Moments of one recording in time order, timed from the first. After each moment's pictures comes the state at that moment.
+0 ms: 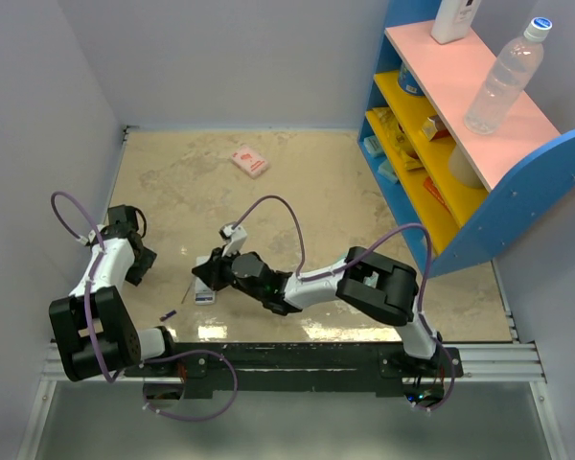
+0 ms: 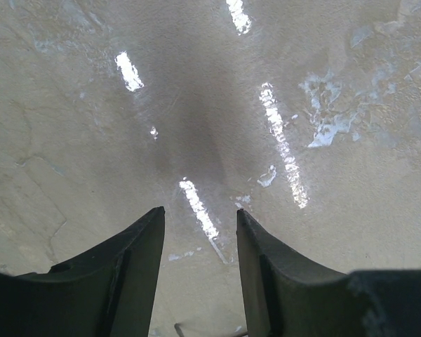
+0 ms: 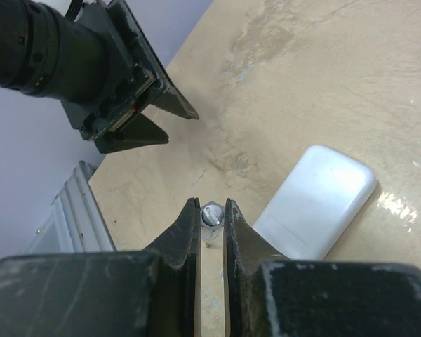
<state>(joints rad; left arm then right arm) 0.29 1.28 0.72 -0.68 -0.34 -0.84 1.23 2.07 1.14 0.75 0.23 0.69</state>
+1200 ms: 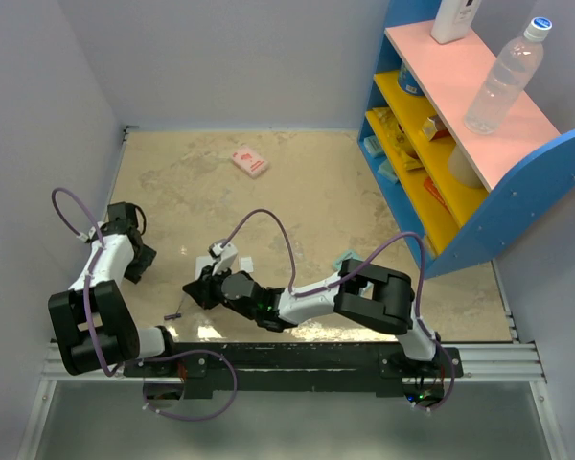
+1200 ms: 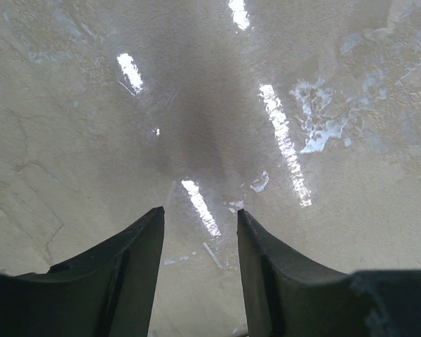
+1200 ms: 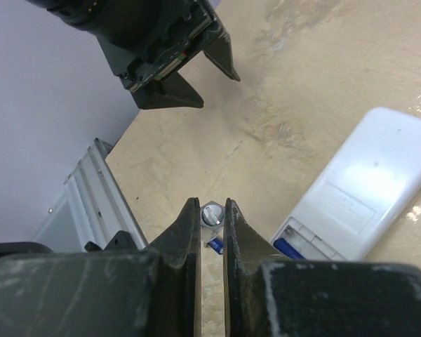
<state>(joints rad) 0.29 1.32 0.74 -0.68 -0.34 -0.83 1.33 2.07 1.15 0.75 0.33 0.69</state>
